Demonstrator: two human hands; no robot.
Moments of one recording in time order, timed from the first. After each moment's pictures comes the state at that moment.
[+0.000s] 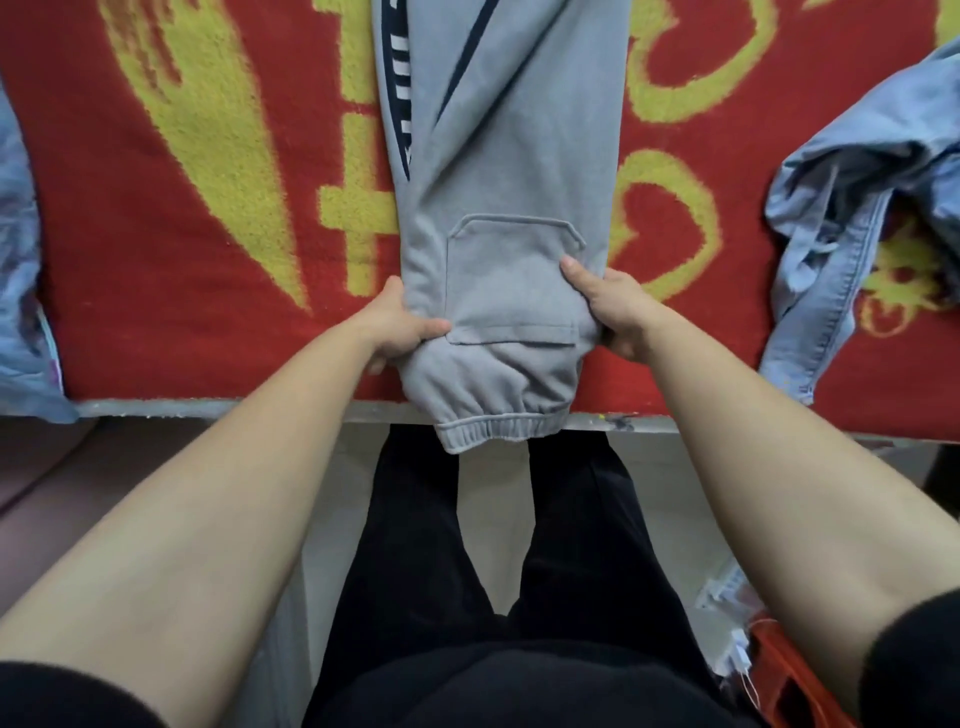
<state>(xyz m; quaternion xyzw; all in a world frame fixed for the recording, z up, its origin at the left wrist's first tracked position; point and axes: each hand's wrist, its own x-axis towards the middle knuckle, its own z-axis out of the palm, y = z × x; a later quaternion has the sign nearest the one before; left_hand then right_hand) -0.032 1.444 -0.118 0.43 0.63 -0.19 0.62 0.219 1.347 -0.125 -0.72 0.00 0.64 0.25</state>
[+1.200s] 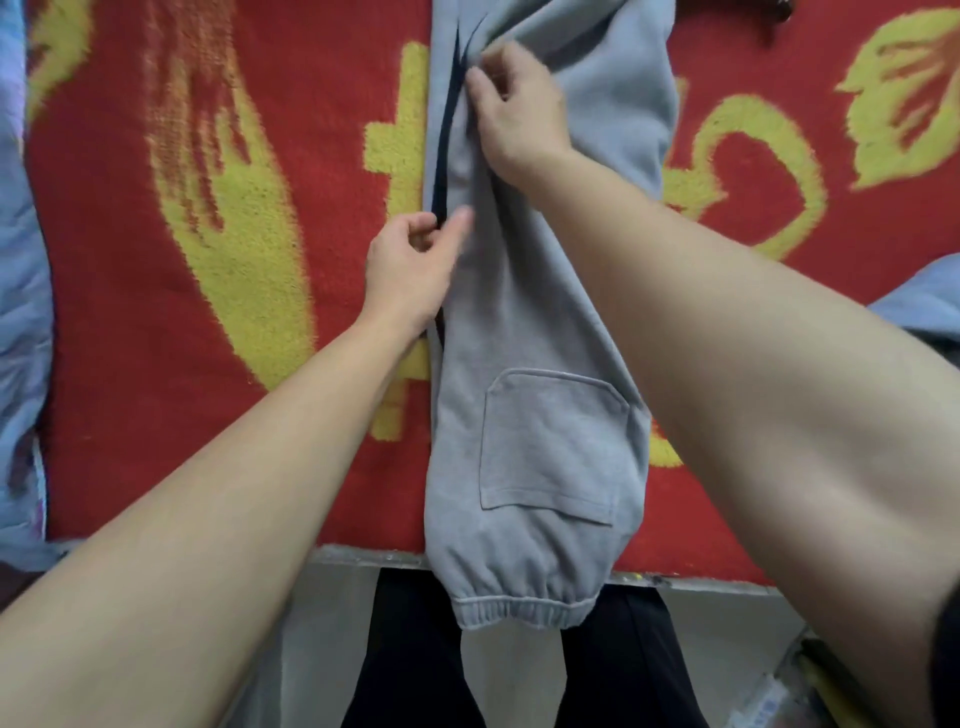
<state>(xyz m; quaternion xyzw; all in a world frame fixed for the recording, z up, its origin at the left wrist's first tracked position) 0.042 1.597 -0.122 0.51 0.68 0.15 0.50 0.193 1.668 -0.133 -0.78 -0.43 0.34 0.30</state>
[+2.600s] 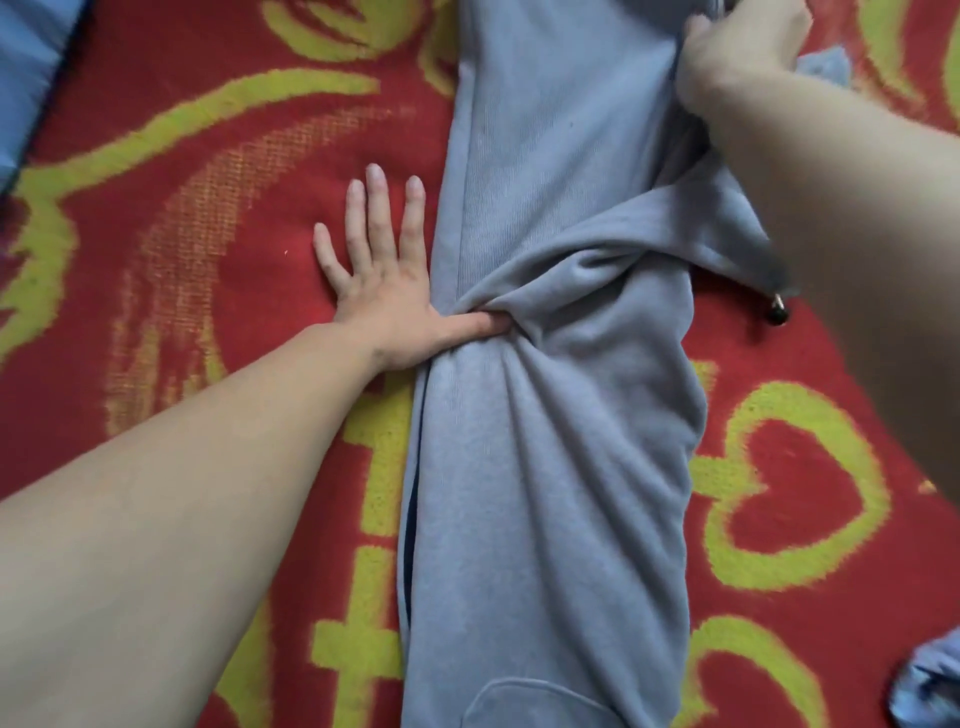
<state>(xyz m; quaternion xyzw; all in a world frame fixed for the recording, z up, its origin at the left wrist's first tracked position) 0.110 1.819 -0.187 0.79 0.57 -0.13 0.19 0.410 1.900 -0.170 -0.90 -0.38 0.19 0.06</state>
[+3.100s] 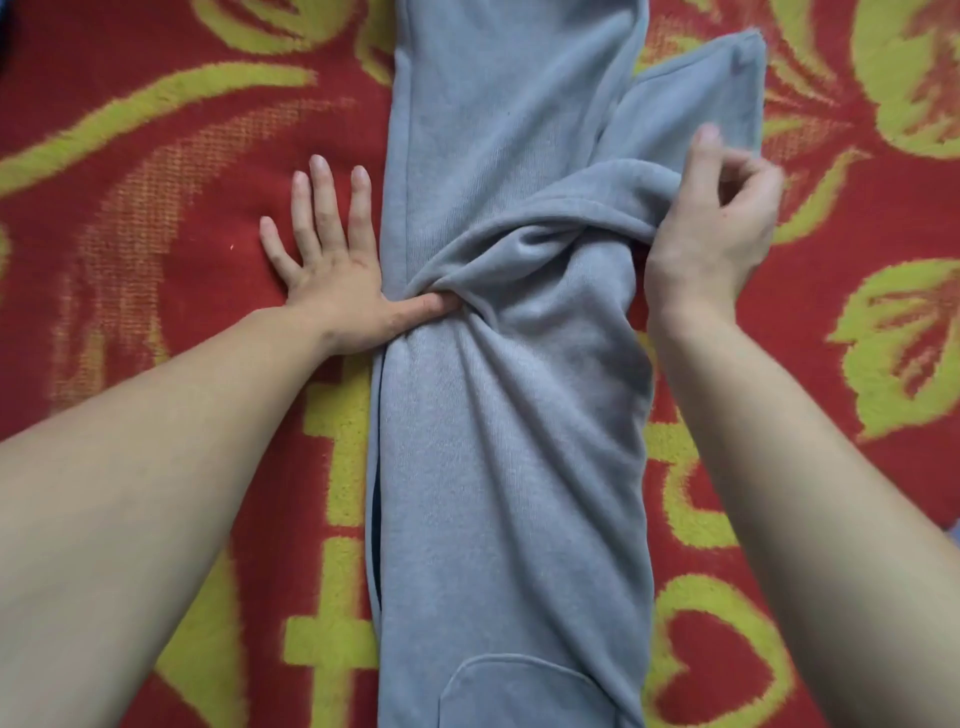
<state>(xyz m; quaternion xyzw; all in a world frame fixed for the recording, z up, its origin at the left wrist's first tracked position) 0.112 1.826 -0.181 0.79 0.56 -0.16 0.20 0.356 1.752 -0.150 -0.86 -0.15 0.14 0.47</state>
